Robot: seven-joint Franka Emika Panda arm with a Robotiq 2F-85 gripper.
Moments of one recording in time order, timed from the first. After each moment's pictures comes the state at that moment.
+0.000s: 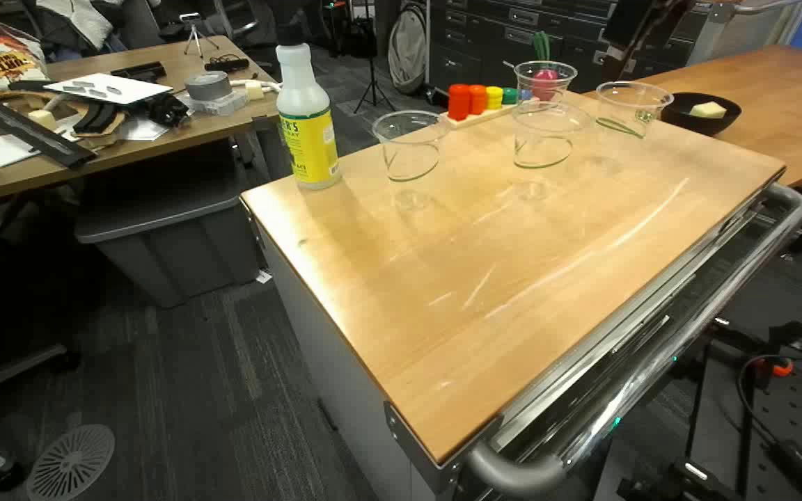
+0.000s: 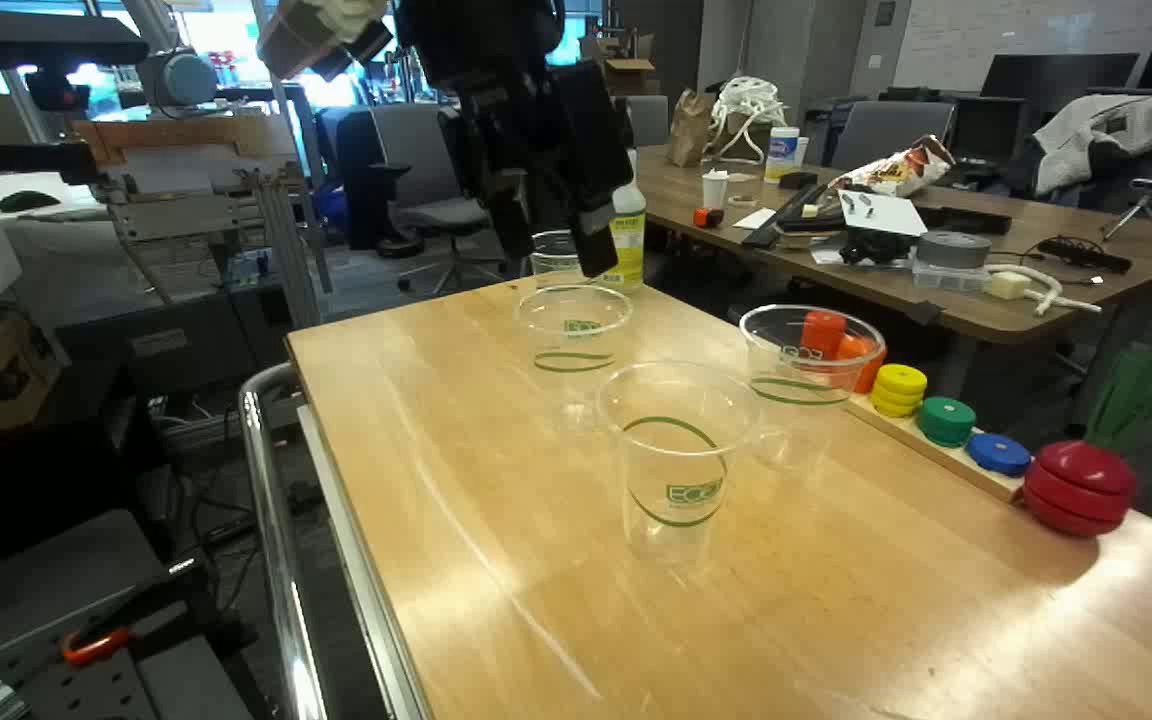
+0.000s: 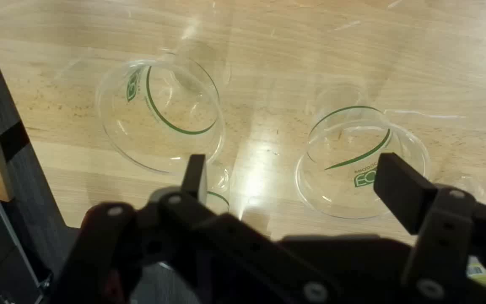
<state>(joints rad) -0.19 -0.44 0.00 -2.57 -0.26 2.33 0.14</state>
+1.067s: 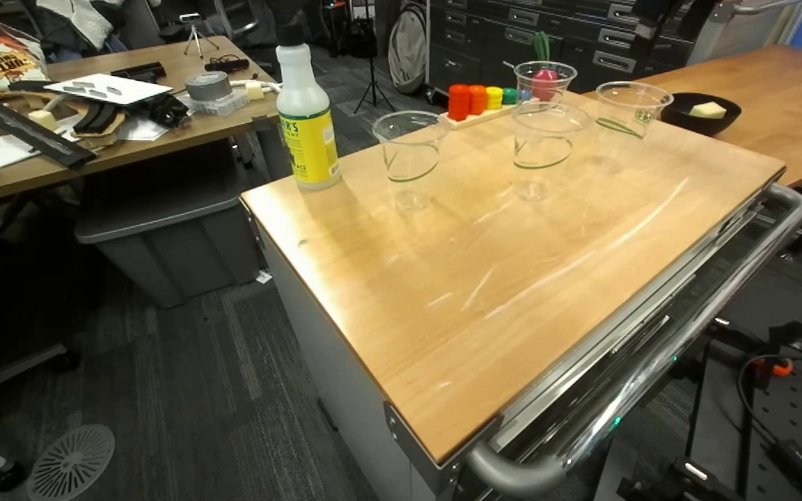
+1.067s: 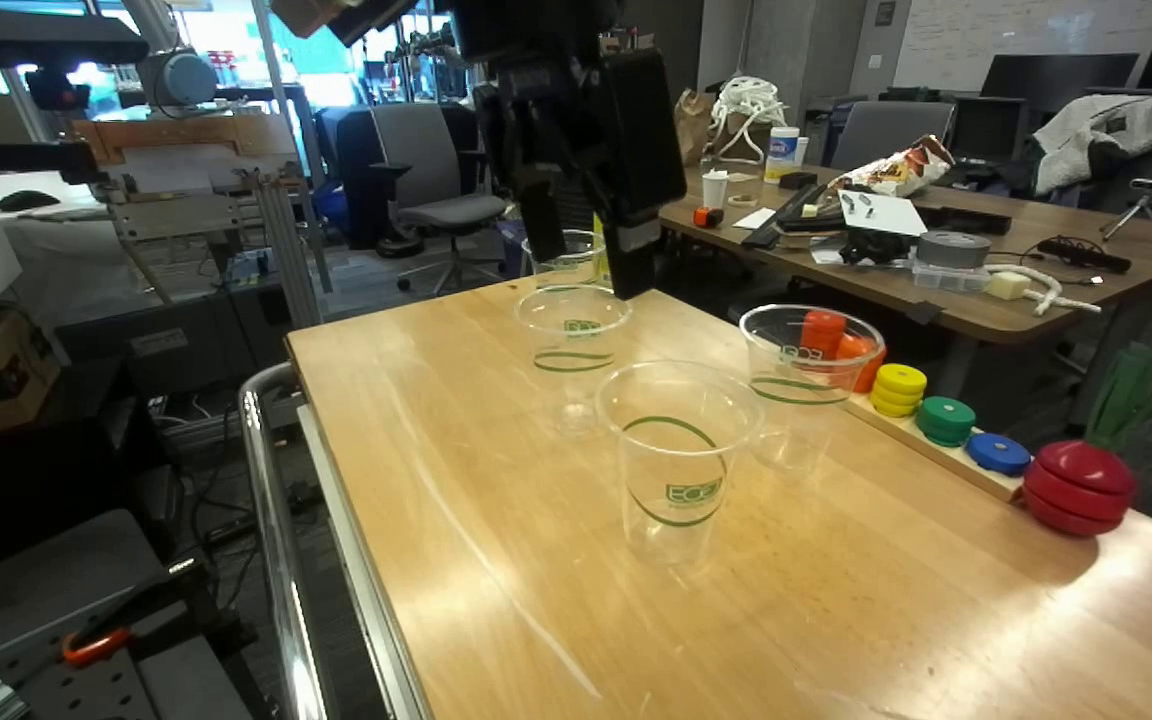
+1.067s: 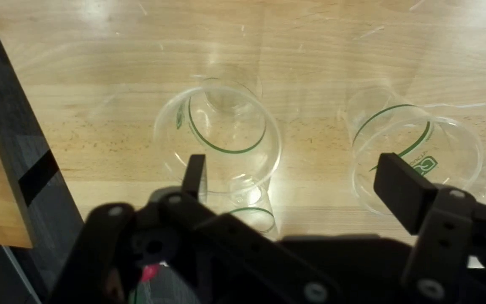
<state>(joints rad) -0.20 -0.44 -0.12 -2.52 -0.20 2.25 0.09</state>
